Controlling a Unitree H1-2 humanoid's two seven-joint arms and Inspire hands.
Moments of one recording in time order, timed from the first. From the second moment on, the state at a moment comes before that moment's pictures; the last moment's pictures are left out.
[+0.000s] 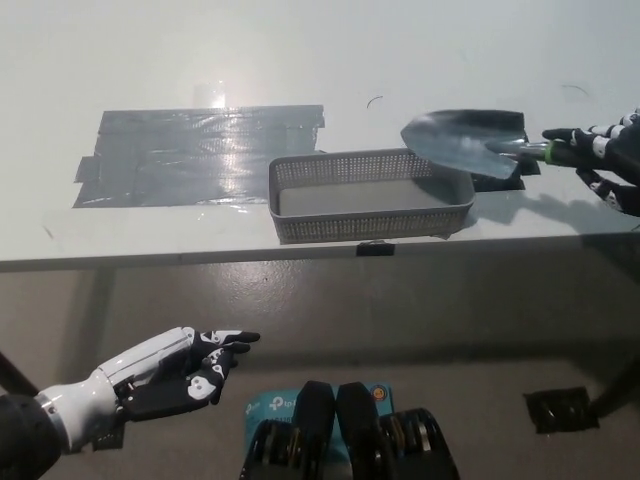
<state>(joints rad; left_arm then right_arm) -0.22 0.60 -0.22 -0.31 -0.26 0.45 -0.50 -0.75 -0.83 0.52 0.33 -0.83 -0.44 -0.03</state>
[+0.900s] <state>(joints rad) -0.24 0.60 -0.24 -0.31 -0.25 0.46 -0.50 -1.00 -0.95 0.89 0.33 -0.89 -0.46 -0.05</state>
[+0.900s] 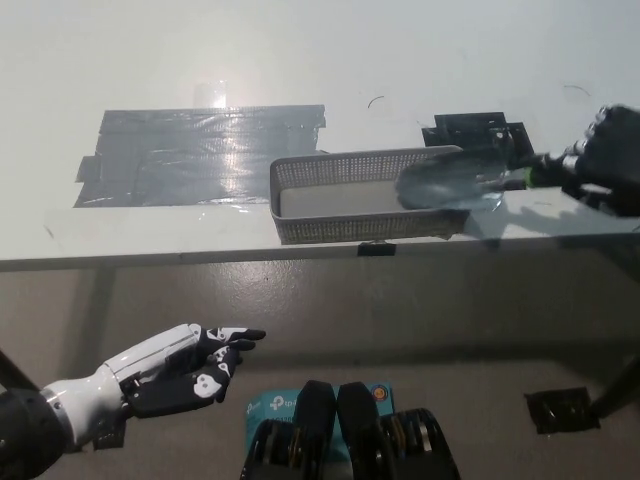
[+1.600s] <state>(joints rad) -0.28 0.60 -0.27 -0.32 -0.24 0.46 -0.50 -1.29 -0.88 1.17 0.33 -0.85 -0.47 -0.01</state>
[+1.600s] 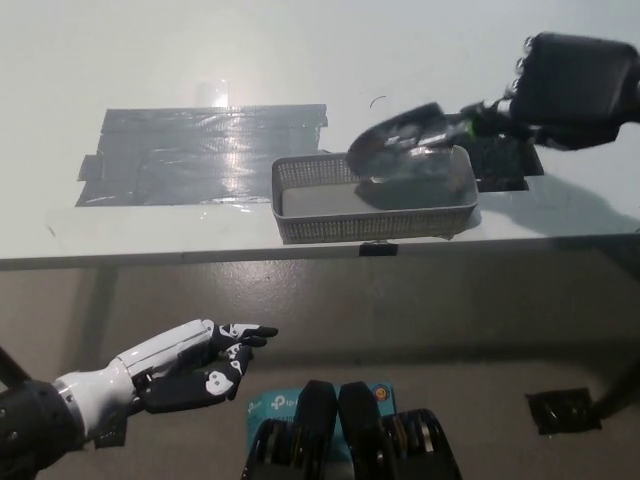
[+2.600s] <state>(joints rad) -0.33 0.60 -0.30 -0.32 -0.24 0.46 -0.50 -1.28 -0.87 1.20 0.44 -0.86 -0.47 0.02</state>
